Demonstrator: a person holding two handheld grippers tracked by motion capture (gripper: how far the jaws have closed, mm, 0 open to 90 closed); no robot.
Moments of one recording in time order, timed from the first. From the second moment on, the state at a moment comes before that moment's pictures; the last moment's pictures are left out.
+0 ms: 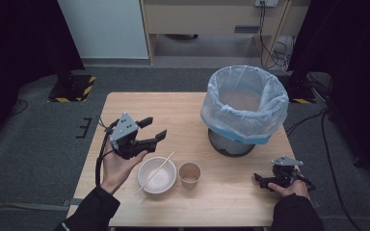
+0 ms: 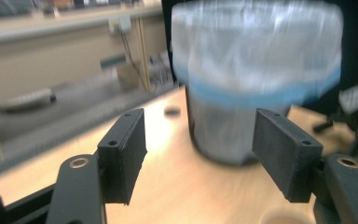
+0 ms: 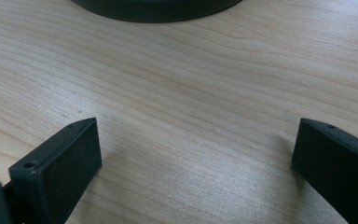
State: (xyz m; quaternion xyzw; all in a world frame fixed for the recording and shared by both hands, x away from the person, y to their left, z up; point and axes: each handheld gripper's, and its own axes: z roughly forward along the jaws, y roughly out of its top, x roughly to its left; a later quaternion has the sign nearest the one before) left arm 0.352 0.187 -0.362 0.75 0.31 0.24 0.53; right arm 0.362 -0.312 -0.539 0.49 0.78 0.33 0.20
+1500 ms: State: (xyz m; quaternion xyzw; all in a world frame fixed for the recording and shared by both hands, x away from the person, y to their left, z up) left arm 0.345 0.189 -0.489 0.83 0.40 0.12 0.37; right arm 0.362 -0.311 -0.539 0.48 0.79 0.33 0.20
